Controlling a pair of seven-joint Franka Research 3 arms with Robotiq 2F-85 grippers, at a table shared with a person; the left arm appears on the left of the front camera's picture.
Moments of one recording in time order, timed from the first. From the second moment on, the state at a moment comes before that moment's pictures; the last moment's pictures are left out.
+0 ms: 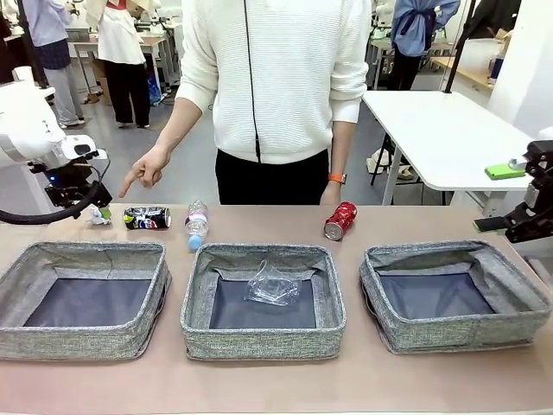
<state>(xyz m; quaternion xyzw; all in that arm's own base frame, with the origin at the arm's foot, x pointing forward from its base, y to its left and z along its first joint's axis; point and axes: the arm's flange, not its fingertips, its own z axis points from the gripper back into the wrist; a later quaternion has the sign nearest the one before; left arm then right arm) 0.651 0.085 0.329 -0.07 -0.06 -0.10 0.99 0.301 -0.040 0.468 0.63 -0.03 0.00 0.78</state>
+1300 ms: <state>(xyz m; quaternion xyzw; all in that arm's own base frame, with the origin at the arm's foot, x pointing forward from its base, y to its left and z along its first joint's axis) 0.658 0.079 0.335 -0.05 -0.10 -0.11 0.99 0.301 -0.040 0.468 0.63 -0.03 0.00 0.78</state>
